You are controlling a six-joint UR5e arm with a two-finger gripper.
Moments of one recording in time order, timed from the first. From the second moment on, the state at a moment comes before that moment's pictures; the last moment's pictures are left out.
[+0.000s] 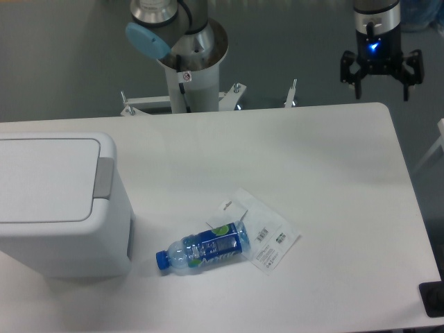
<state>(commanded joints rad) 3.03 -1.59 -1.83 -0.86 1.50 1.44</state>
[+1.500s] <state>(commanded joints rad) 2.62 -1.70 -1.63 -0.82 1.50 0.67</state>
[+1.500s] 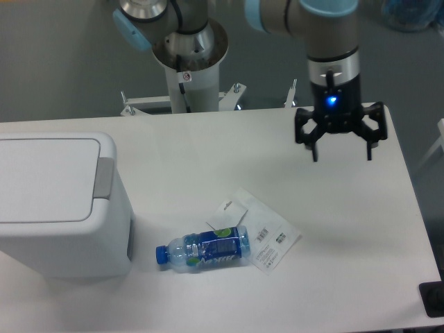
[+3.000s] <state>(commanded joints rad) 2.19 -1.64 -1.67 -0.81 1.47 0.05</state>
